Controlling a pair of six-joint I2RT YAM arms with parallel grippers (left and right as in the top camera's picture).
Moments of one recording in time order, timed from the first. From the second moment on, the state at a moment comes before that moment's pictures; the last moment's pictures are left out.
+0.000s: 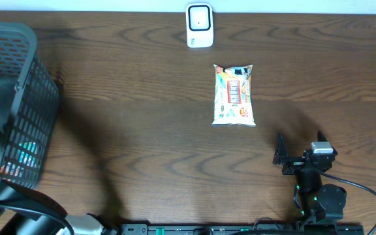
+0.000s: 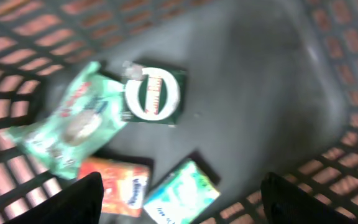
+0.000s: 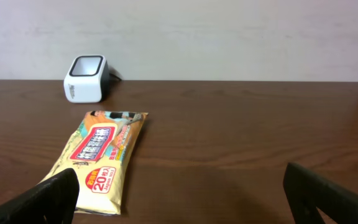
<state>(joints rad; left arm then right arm) 0.91 1.66 1.51 -0.98 0.09 -0.12 0.00 0.01 0.01 -0.07 -0.04 0.01</state>
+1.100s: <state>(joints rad) 0.98 2.00 1.51 -1.21 0.19 -0.07 0.00 0.01 0.01 -0.07 -0.04 0.01</state>
